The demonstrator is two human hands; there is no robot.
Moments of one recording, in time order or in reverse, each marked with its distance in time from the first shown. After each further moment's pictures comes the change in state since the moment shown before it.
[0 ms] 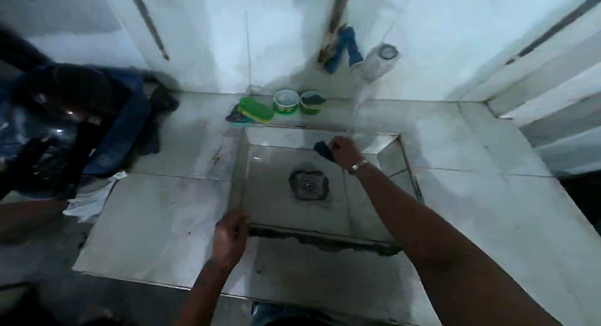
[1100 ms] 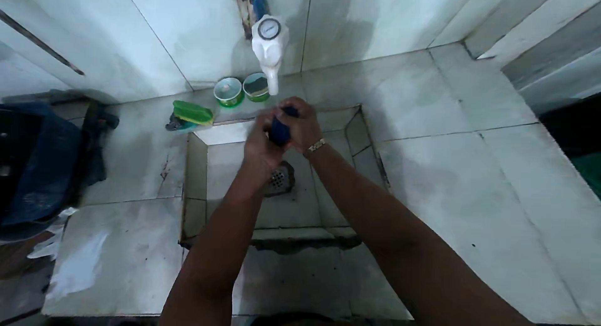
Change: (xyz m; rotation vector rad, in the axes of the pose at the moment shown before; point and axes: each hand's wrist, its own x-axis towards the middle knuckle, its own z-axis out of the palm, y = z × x) left_hand 0.218 0.159 0.181 -1.114 -0.107 -0.804; right_hand 0.019 0.025 -0.024 1.136 0.265 -0.270
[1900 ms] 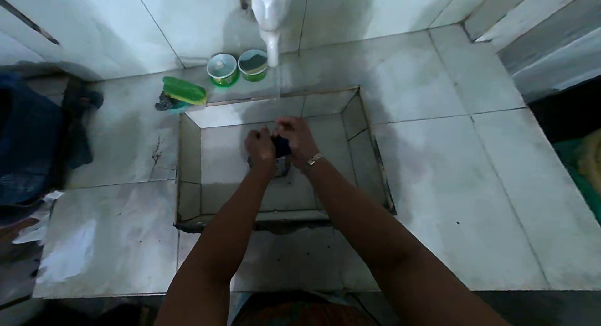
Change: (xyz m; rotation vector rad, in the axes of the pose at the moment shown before) left_hand 0.015 -0.059 -0.042 0.663 0.316 0.343; right_hand -0.057 0.029 0.004 -0.032 -0.001 0.363
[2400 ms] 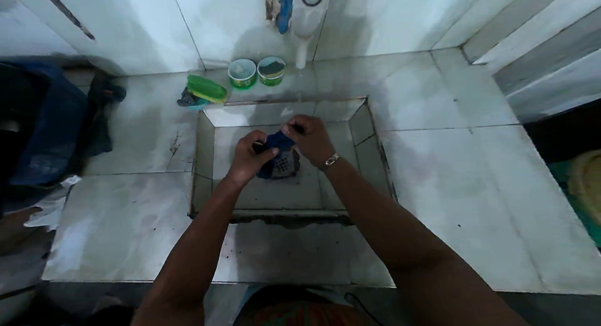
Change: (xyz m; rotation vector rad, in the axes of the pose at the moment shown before) left_hand -0.018 -0.004 -0.116 0.037 -0.482 0.498; right_hand -0.036 -0.041 0.017 -0.489 -0.112 -0.420
